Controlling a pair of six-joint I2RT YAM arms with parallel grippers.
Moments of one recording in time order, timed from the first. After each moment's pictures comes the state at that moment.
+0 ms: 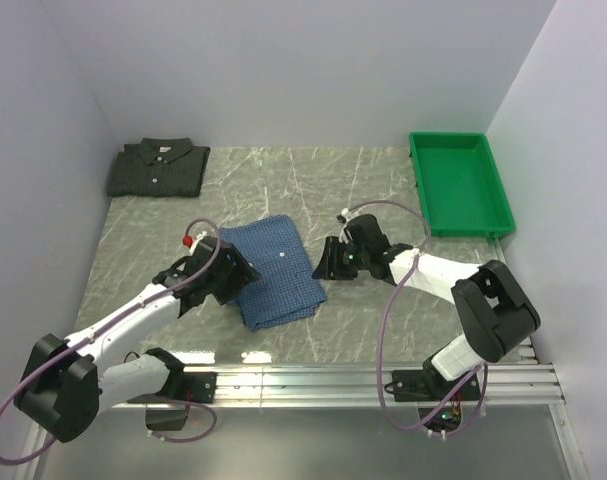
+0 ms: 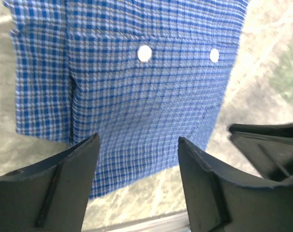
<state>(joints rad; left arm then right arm) -0.53 1.07 0.59 -0.36 -0.05 -1.12 0.56 1.53 0.76 -0.04 -0.35 0.63</state>
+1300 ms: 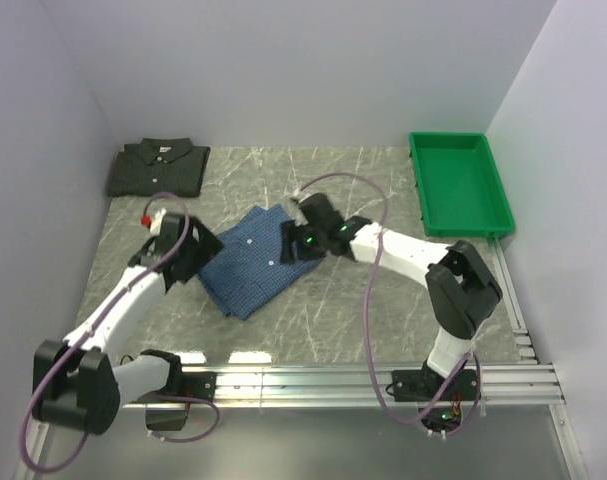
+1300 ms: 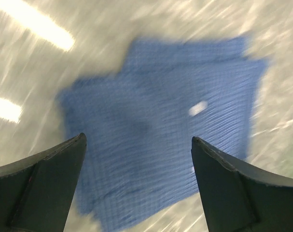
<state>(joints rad) -0.21 1.17 0.80 -0.45 -0.17 -0.91 0.81 1.74 1.22 -0.30 -0.16 0.49</state>
